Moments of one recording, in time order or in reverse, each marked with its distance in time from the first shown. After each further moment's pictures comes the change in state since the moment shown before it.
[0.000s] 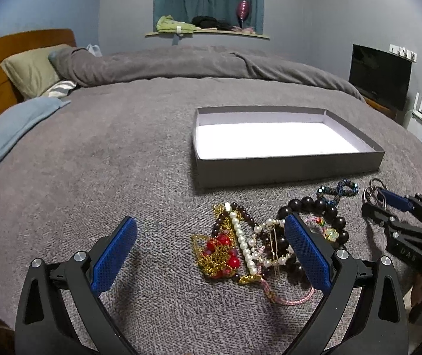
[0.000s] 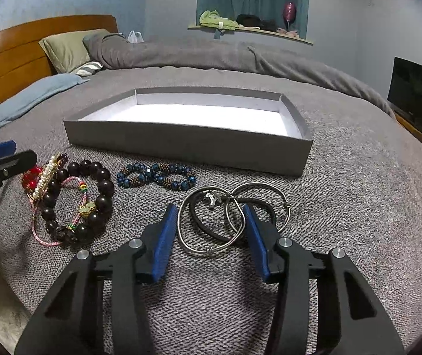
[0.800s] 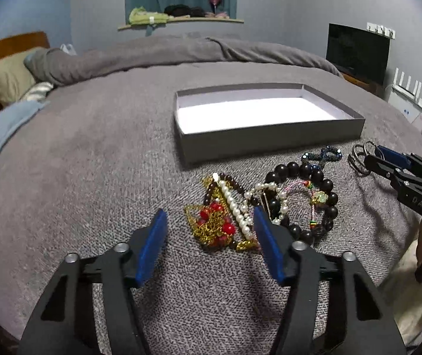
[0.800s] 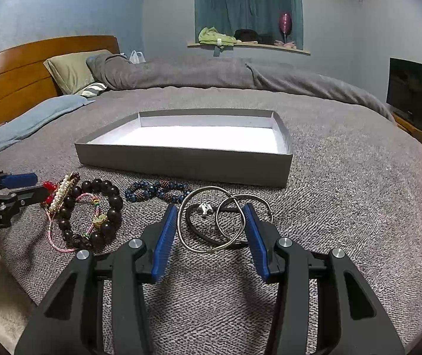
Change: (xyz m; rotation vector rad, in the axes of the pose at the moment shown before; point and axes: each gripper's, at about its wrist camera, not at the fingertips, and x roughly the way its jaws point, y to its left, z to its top) left arm -0.004 0.007 -0.013 0.086 0.075 -0.092; right arm -0.029 -0.016 -0.001 0.035 -0.084 0.034
